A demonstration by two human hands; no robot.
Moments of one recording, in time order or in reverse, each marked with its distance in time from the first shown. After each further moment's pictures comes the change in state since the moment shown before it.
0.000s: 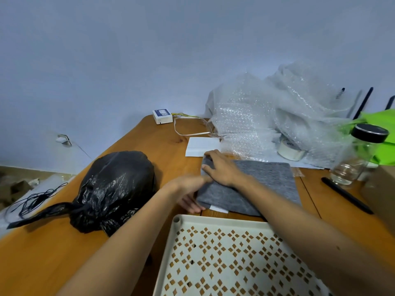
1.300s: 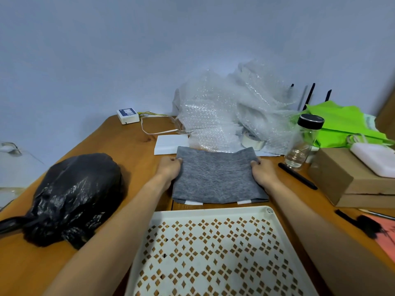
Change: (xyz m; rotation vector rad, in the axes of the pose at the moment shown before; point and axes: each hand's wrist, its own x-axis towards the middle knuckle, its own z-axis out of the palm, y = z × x) left_hand 0.052 0.027 0.022 -0.336 0.330 0.315; right_hand -0.132 0.100 -0.083 0.502 0.360 0.770
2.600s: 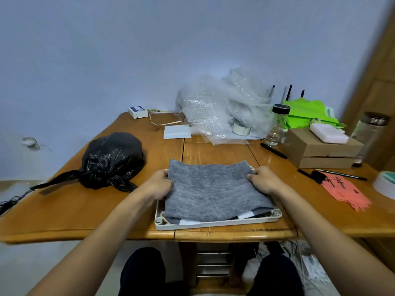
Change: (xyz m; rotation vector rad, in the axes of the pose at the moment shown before) left_hand -0.210 -0.063 -0.077 0.209 -0.205 0.096; right_hand -0.216 -0.001 -0.055 -0.263 -0.183 0.016
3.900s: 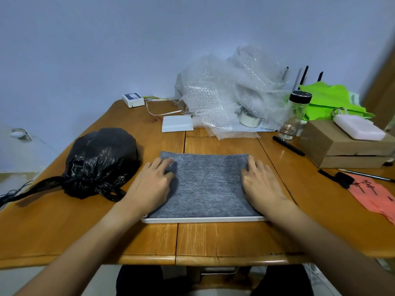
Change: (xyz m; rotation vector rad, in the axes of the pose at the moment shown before) left_hand 0.063 -0.037 -0.027 1.274 0.249 0.834; right_hand 0.025 -0.019 0.047 -1.067 0.233 -0.506
